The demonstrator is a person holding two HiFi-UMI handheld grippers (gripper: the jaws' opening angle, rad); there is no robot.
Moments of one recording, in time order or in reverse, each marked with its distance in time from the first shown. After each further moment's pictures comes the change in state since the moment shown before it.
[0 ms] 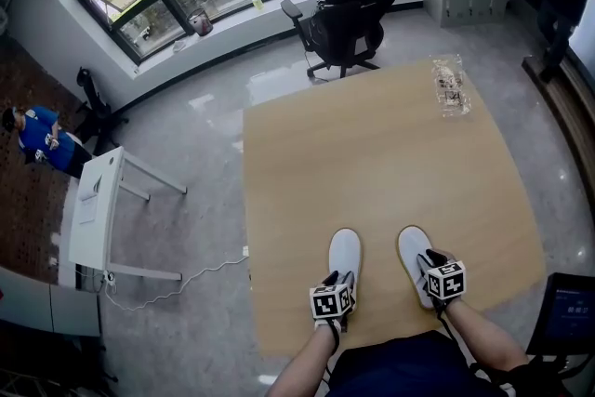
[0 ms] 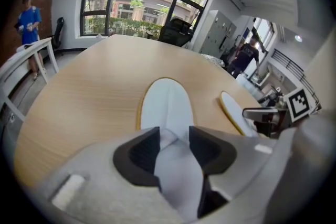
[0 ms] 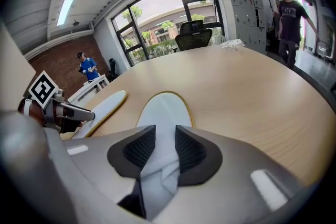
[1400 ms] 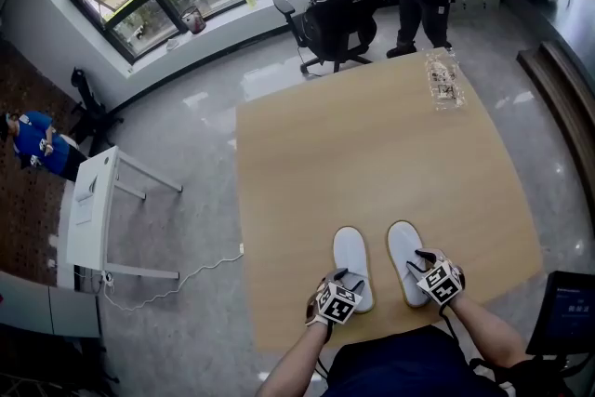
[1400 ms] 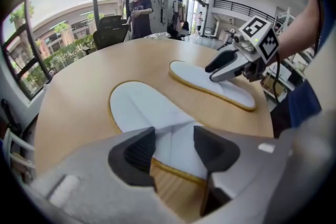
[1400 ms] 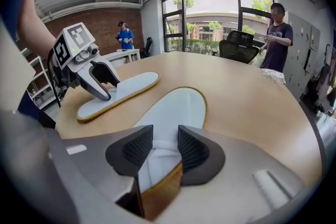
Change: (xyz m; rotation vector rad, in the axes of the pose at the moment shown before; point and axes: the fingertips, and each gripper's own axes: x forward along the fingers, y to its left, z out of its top) left arm 0.020 -0.047 -0.038 0.665 0.162 -0.152; right arm -0.005 0.032 -0.008 -0.526 0.073 0.126
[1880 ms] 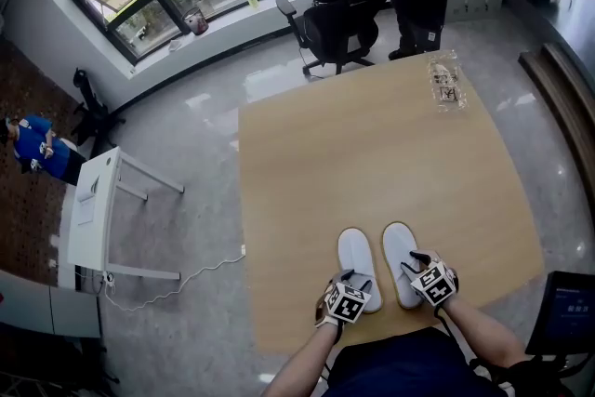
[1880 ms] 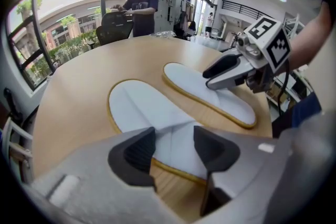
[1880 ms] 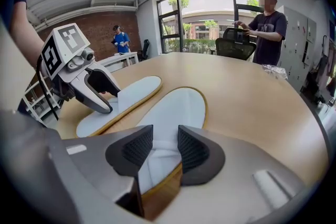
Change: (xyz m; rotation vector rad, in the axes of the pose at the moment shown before) left arm 0.009 -0.010 0.011 -0.070 0.013 0.015; right arm 0.013 0.011 0.010 0.087 -0.009 0.016
